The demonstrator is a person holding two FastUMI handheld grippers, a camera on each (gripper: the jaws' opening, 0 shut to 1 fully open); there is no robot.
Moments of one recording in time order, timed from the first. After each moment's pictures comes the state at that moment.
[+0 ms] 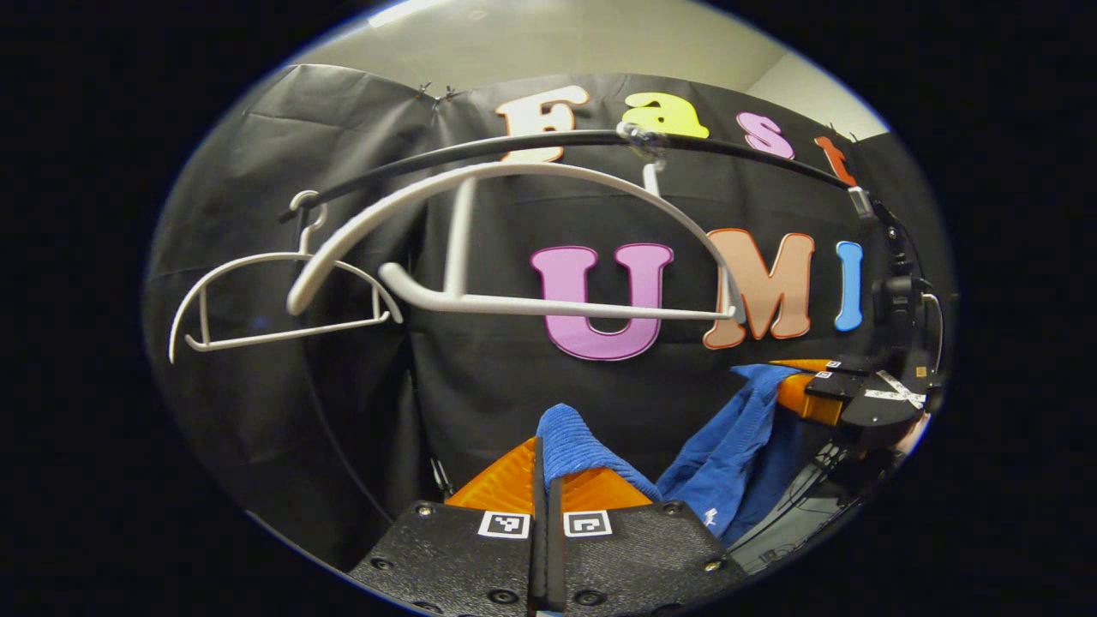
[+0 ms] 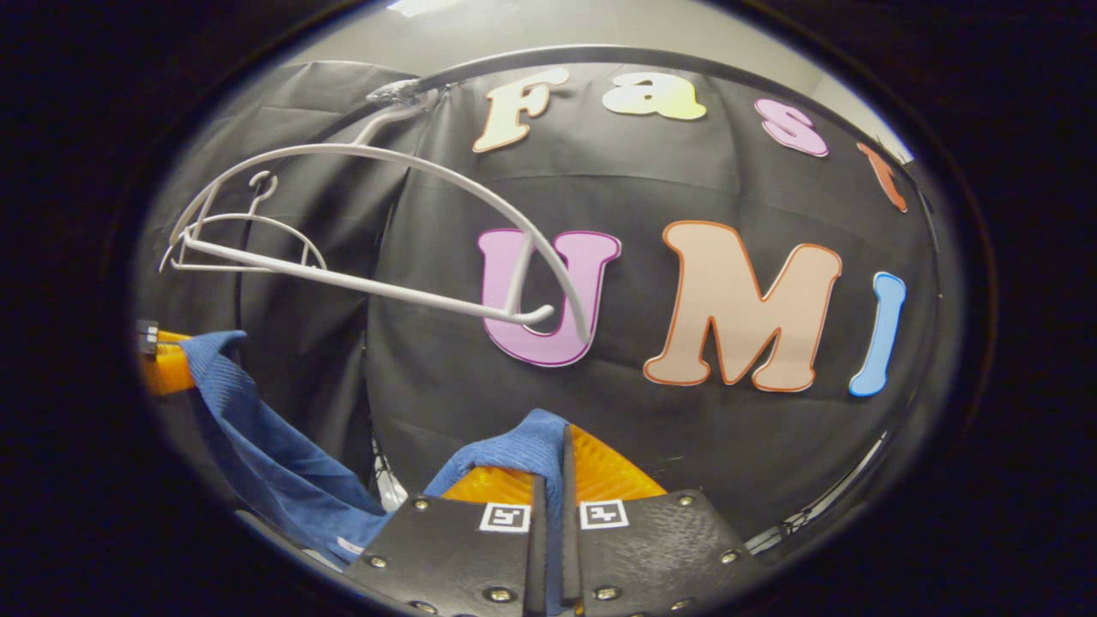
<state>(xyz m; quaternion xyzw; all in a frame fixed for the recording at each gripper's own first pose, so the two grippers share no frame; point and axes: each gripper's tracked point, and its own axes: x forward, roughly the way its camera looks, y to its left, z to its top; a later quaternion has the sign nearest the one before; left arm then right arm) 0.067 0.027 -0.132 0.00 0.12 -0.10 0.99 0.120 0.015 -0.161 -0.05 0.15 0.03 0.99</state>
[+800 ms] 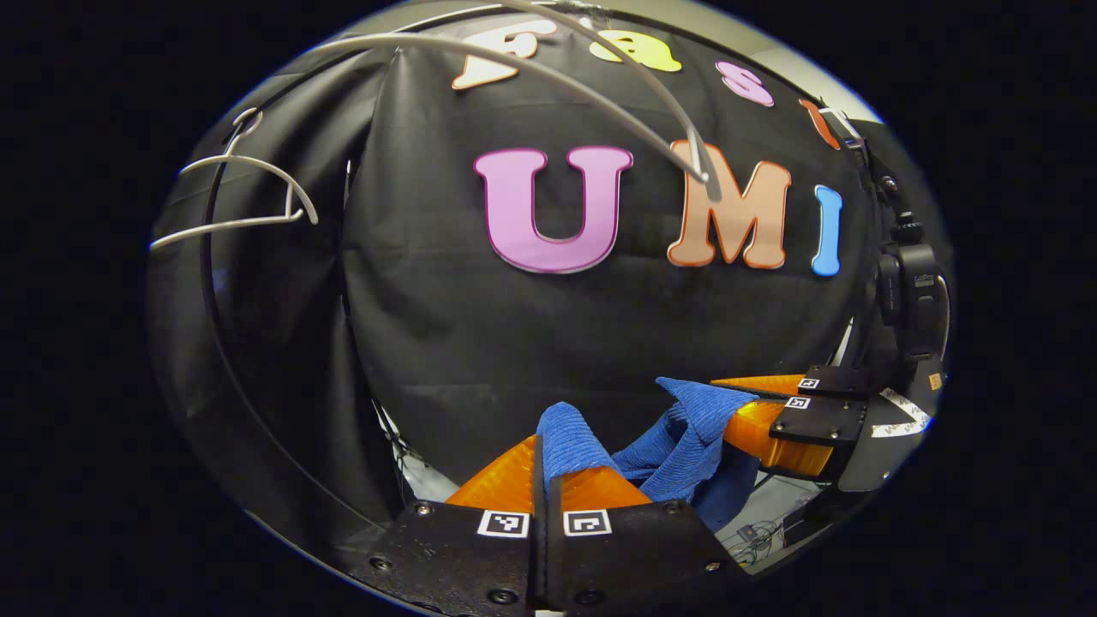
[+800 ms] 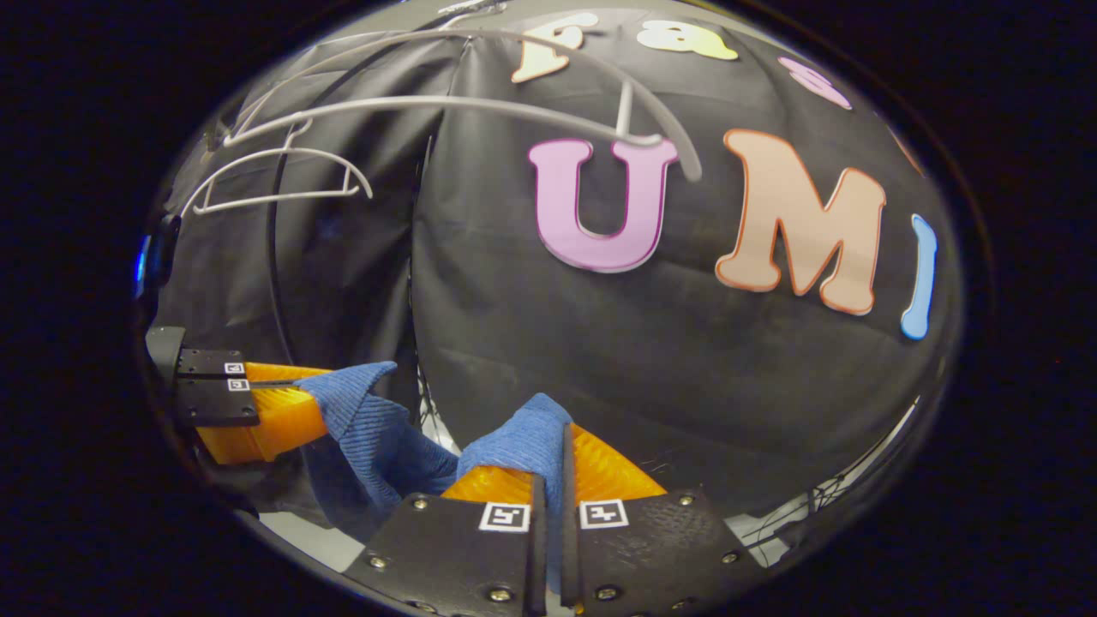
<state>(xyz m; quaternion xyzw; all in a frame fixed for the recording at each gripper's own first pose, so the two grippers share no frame) 0.083 -0.036 -0.270 0.00 0.24 -0.16 0.96 0.072 0.058 -0.299 -0.03 0.29 0.08 0.95</state>
